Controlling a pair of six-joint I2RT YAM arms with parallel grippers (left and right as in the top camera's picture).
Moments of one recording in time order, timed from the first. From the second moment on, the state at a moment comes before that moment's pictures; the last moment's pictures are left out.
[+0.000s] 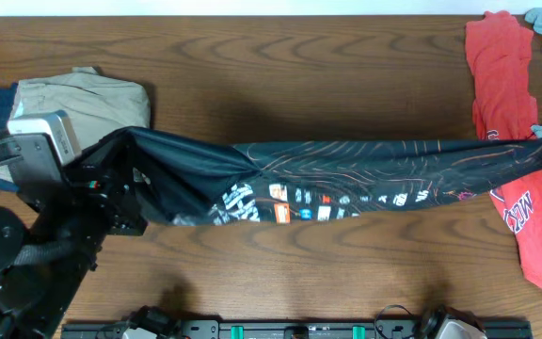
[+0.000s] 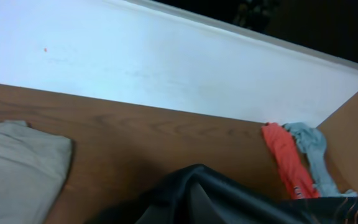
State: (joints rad) left arm -0.38 0.93 1.76 -1.14 -0.12 -0.39; right arm -0.42 1.15 1.99 -1.40 -0.16 0.17
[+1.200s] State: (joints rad) left arm -0.07 1.66 1.77 -0.14 -0.06 -0.26; right arm -0.31 1.73 1.98 -0.23 -0.35 0.39
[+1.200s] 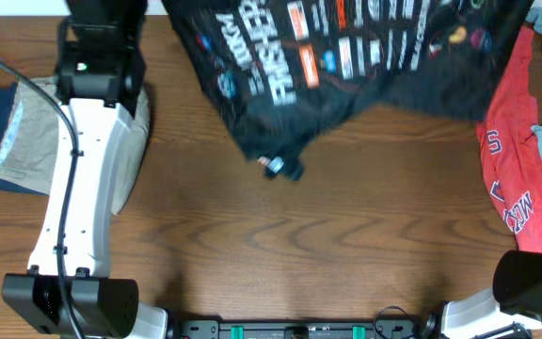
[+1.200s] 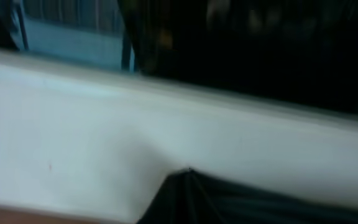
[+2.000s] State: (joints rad) left arm -0.18 1.67 1.78 -0.90 0.22 -0.31; right arm -0.31 1.73 1.98 -1.34 -0.15 0.25
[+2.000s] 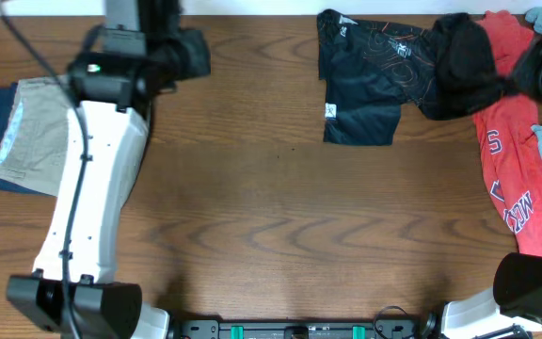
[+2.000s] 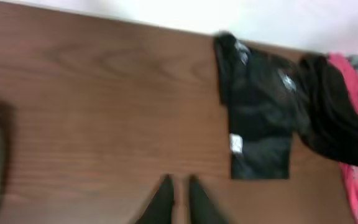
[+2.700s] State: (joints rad) left arm -0.44 2.24 1.76 -0.57 0.29 -0.32; right arm -0.31 1.73 1.98 -1.58 -0.03 0.23
